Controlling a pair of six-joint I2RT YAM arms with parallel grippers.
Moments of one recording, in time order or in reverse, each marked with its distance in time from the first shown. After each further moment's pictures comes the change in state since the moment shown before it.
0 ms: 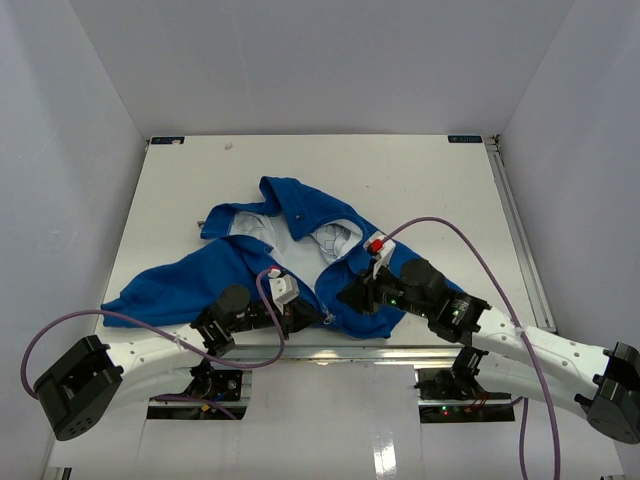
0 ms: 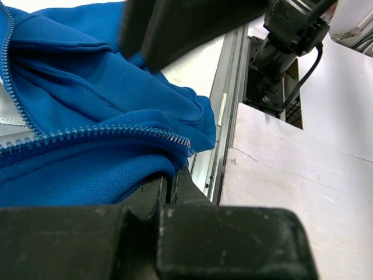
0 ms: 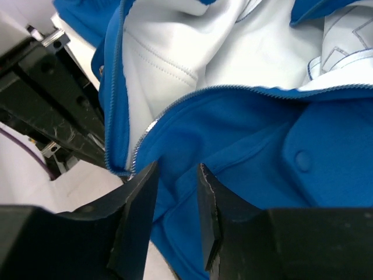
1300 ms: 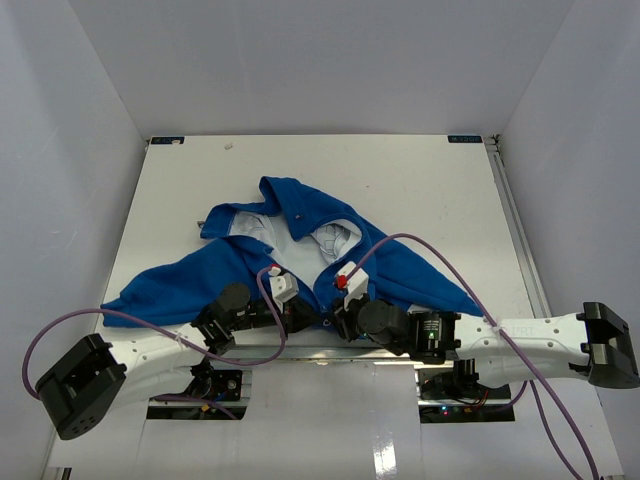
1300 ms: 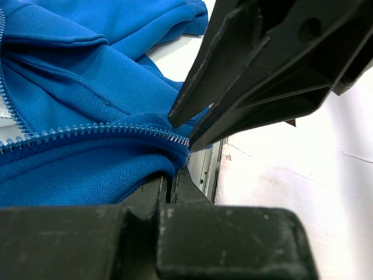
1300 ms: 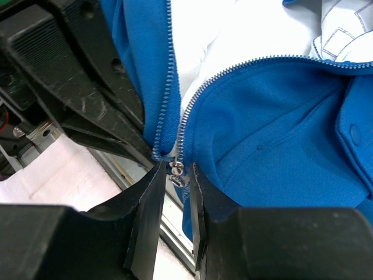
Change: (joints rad) left arm 0.022 0.019 0.000 0.002 0.044 -0.029; right arm 0.443 0.163 0.092 -0.083 0.579 0.025
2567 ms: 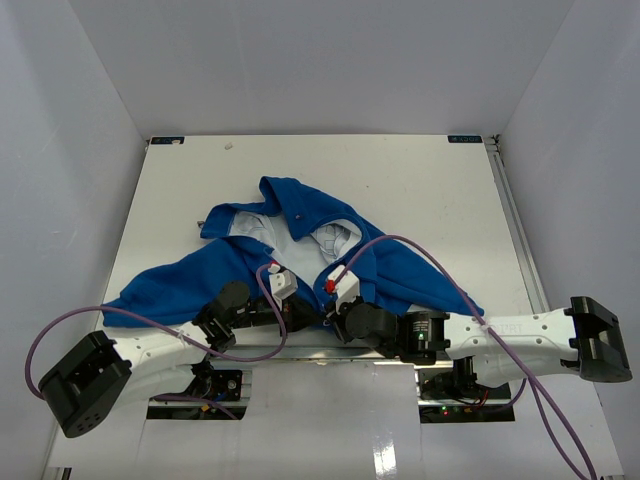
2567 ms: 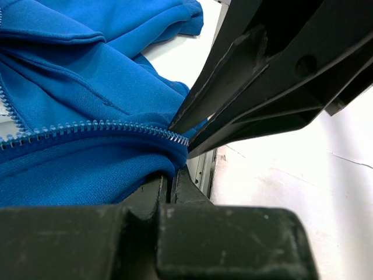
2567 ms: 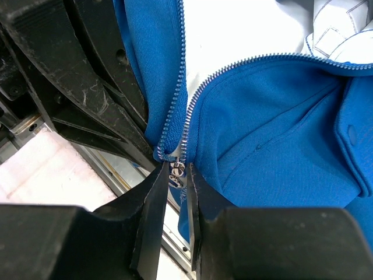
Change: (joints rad) left arm 0.030 0.033 0.000 0.036 0.048 -0.040; right arm 0.038 0.075 0.053 -0.052 0.065 -0.021
